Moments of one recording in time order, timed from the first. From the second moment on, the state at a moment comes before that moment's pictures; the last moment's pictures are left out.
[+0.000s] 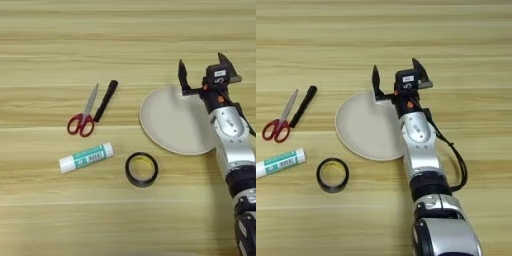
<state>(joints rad) -0.45 -0.15 -0.12 0.65 -0.01 -0.47 0.10</state>
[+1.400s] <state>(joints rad) -0.34 -0.18 0.15 0.06 0.30 -0.05 0.79</state>
